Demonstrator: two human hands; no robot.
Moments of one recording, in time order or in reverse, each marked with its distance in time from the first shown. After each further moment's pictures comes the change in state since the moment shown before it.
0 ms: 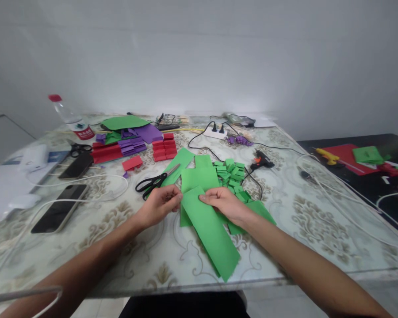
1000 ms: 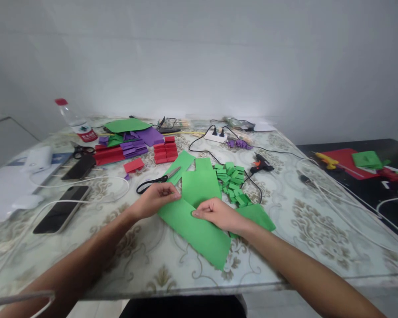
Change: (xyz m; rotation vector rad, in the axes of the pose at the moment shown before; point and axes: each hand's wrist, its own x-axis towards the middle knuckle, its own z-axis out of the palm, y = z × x) left_hand 0.012 -0.001 -0.024 0.018 -0.027 -0.077; right_hand -0.003 0.007 0.007 -0.294 -0.262 -0.053
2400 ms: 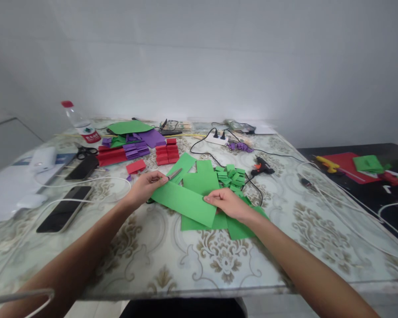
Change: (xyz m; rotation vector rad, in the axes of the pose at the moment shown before) left_hand 0.014 -0.022 -0.038 0.008 0.330 -0.064; right_hand 0.003 -0.008 -0.031 0.044 0.208 -0.011
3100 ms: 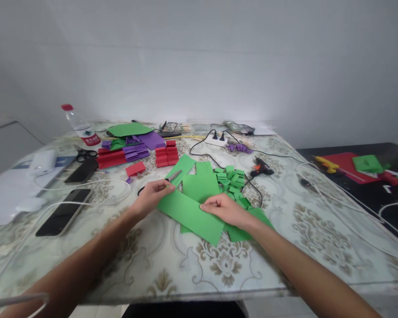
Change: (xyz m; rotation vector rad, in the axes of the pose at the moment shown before) left_hand -0.018 0.008 0.030 -0.111 -0.083 -0.053; right_hand -0.004 0.005 0.008 -0.059 -0.108 -0.023
